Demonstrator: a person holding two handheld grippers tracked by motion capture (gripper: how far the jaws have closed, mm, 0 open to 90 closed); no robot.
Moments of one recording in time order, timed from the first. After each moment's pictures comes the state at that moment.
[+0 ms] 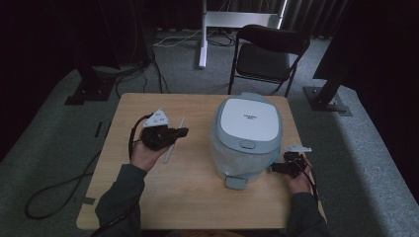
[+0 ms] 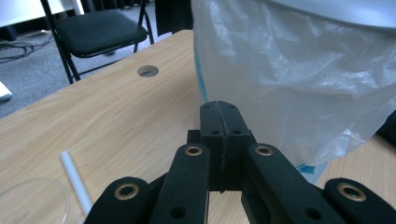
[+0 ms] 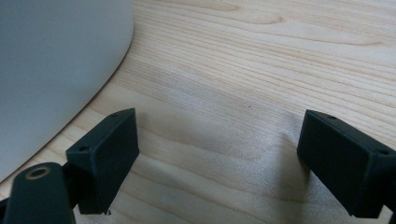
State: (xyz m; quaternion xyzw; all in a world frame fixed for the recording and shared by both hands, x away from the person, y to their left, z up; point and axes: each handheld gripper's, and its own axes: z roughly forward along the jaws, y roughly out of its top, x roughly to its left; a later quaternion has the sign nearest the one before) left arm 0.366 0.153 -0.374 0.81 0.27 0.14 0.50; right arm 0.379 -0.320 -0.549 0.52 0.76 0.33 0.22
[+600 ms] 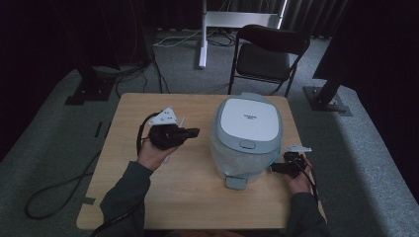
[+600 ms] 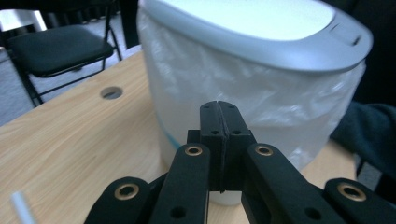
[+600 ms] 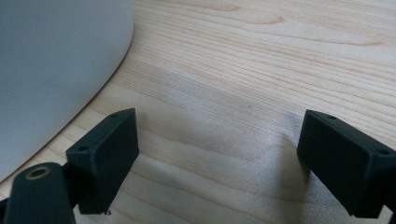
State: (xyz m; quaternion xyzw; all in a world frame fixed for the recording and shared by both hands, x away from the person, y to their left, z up) left arm 0.361 0.131 -0.358 0.81 0.22 0.10 0.53; right arm 0.379 -0.320 -0.549 0.52 0.76 0.33 0.22
